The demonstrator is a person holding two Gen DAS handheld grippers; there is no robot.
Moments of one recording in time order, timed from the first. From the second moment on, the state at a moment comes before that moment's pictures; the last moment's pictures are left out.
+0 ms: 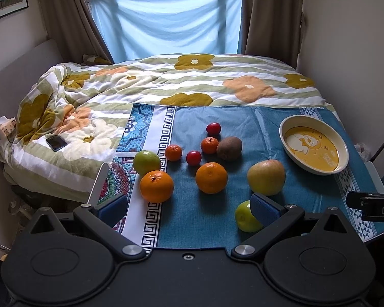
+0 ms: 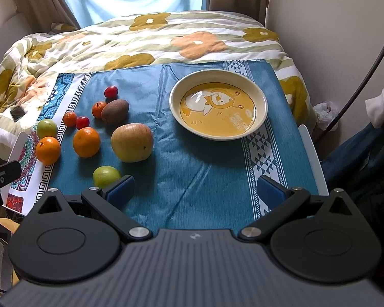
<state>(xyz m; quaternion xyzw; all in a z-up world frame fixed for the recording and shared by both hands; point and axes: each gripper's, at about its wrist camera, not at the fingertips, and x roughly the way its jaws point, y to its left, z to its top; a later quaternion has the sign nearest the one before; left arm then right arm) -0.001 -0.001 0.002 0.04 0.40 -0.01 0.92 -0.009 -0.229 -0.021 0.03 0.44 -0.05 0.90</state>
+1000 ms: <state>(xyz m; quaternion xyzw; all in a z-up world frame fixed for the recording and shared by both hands) 0.032 -0.075 -0.095 0.03 0.46 0.00 0.89 0.076 -0.255 -0.089 0.06 0.46 0.12 0.88</state>
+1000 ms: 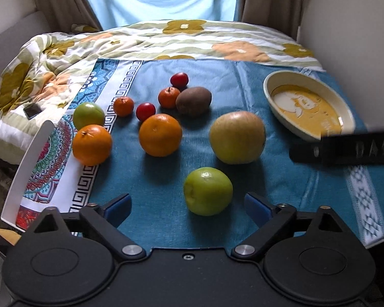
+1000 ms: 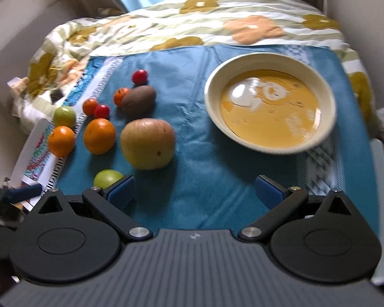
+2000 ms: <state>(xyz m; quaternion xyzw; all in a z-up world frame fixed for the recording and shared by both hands) 0.058 -0.105 -0.141 0.05 0.47 0.05 0.88 0.157 -0.229 -0.141 0.11 0.50 0.26 0.82</state>
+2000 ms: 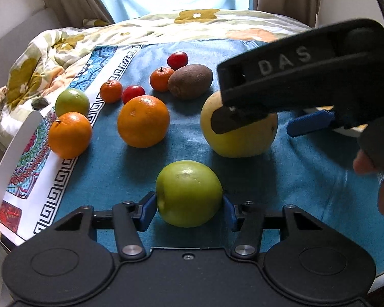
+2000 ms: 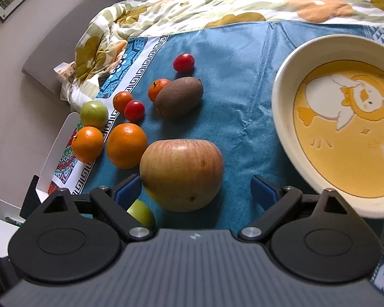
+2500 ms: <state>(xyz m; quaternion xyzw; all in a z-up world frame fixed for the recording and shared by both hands) 0.058 -0.090 -0.139 0.05 0.46 0.05 0.88 0.161 -0.216 -0.145 0.10 0.50 0.27 0.82</state>
